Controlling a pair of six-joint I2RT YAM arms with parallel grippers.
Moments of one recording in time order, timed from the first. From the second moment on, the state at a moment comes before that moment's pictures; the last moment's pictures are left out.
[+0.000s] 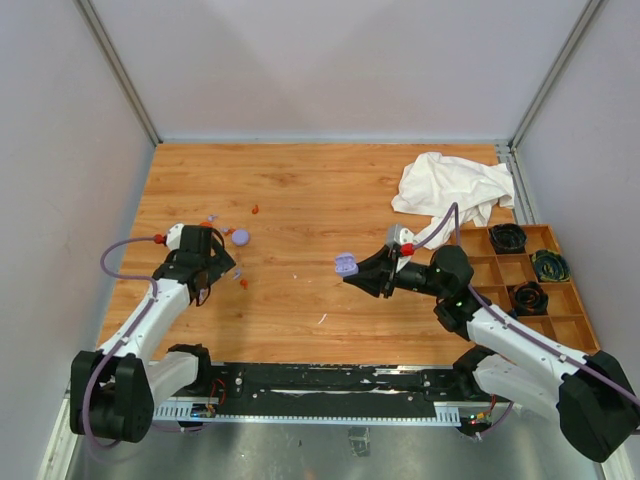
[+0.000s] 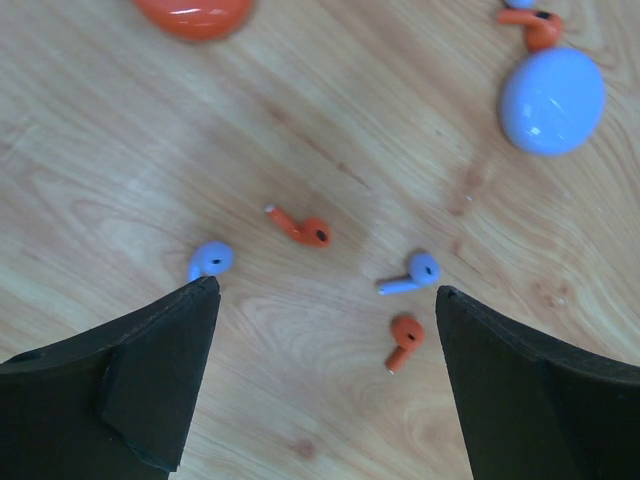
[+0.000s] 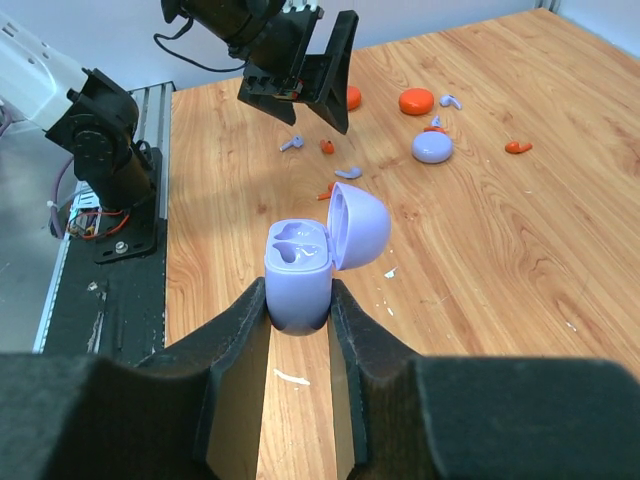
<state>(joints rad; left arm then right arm) -0.14 1.04 0.57 -0.46 -0.33 -0.75 0.61 0.94 0.38 0.58 -0.72 0.11</state>
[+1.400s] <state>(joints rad) -0.05 1.21 0.55 -0.45 -0.35 -0.81 0.68 0.93 0.38 0.52 -0.64 0.03</state>
